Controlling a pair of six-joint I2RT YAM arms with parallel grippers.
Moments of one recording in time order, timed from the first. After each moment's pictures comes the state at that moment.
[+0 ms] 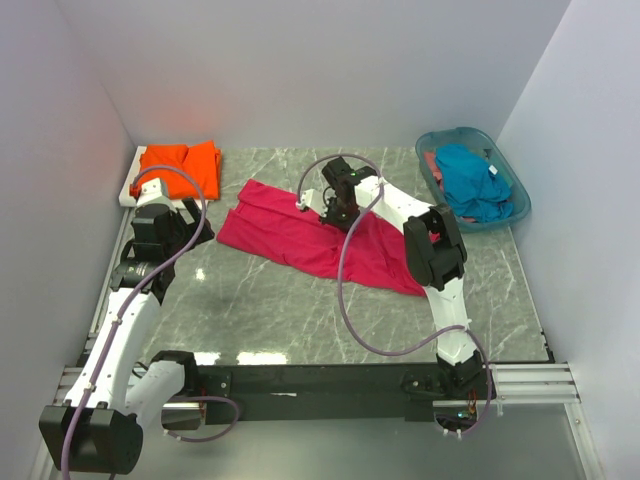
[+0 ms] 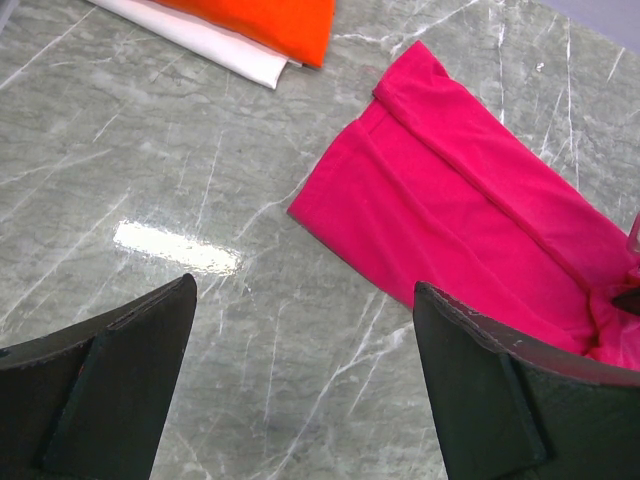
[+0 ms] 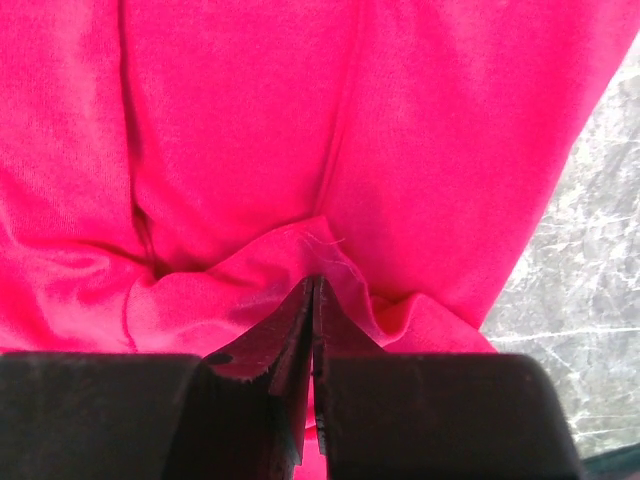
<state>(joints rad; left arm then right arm) -0.06 0.90 0.81 -0.39 -0.15 -0.41 0.53 2.22 1.83 -0.91 -0.11 -0.84</state>
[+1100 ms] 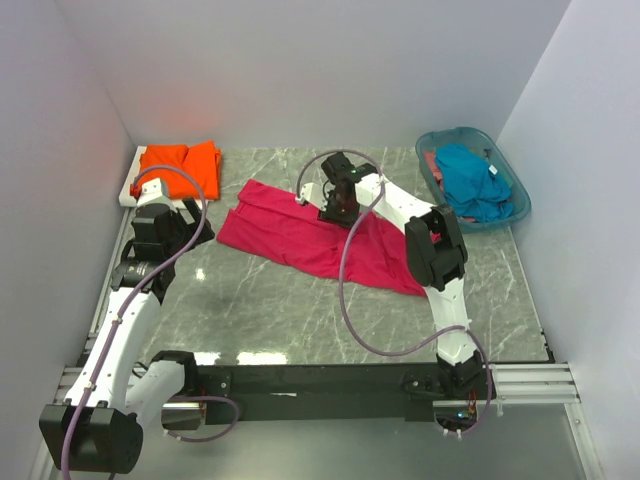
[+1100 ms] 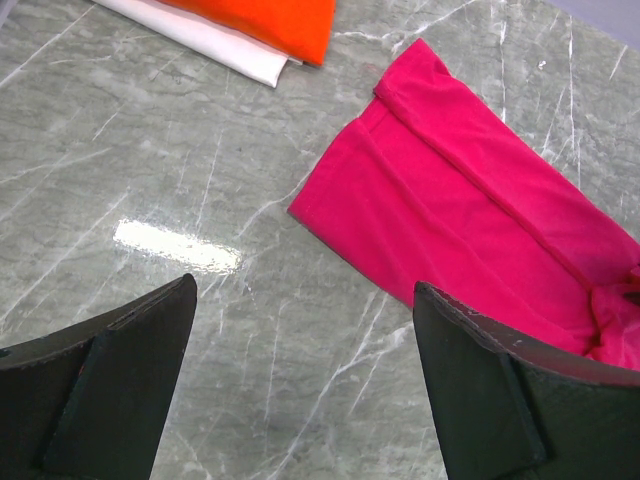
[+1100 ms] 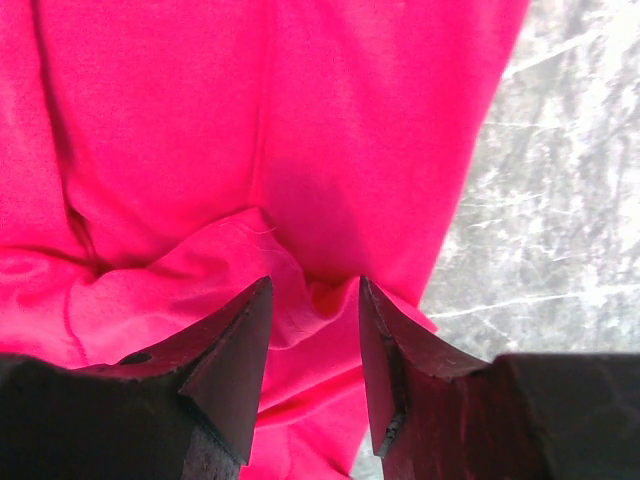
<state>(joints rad) -0.06 0.90 0.81 -0.39 -0.15 -0.41 0.54 2.21 1.85 -0.86 -0.04 -0.86</state>
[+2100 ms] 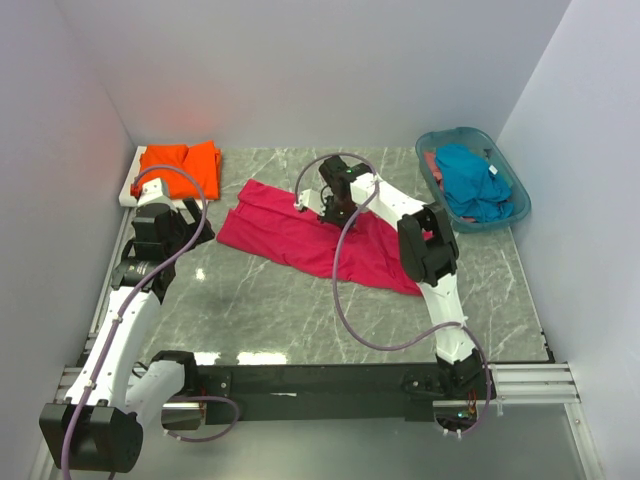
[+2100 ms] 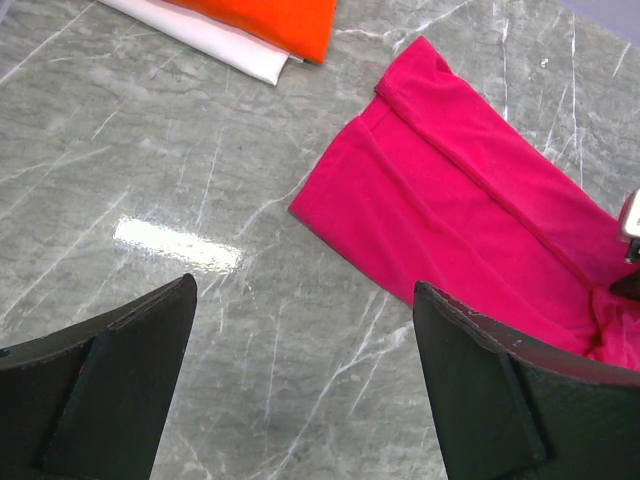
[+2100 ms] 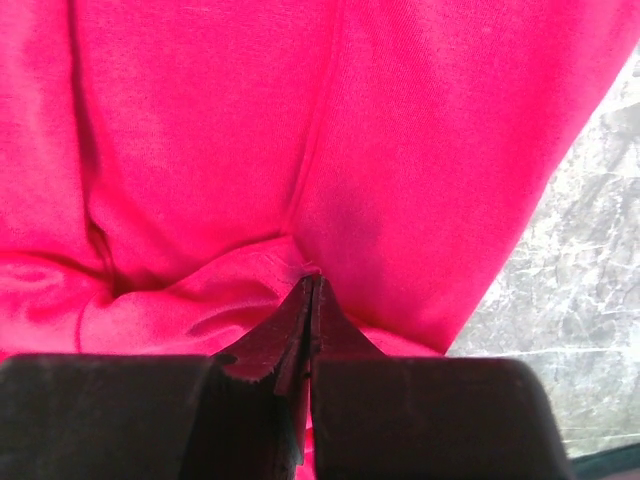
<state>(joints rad) -0.06 0.91 0.81 -0.39 -0.15 -0.41 0.53 2.30 1.95 -0.96 -0.09 -0.91</state>
